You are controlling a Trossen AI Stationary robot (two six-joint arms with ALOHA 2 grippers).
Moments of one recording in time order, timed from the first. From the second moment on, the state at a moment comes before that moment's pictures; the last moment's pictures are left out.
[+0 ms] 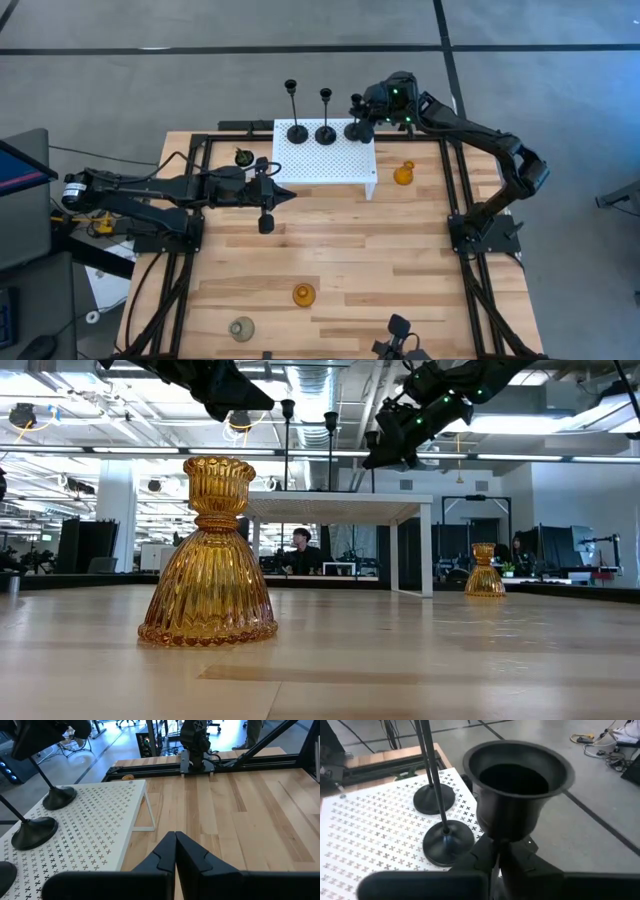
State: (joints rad) left arm 0.01 0.88 0.76 -0.03 -0.15 0.15; right arm -0.72 1.56 1.29 -0.21 -0.24 -0.17
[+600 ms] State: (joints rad) left arm 0.01 0.88 0.76 -0.03 -0.15 0.15; right arm -0.72 1.56 1.29 -0.23 -0.30 -0.15
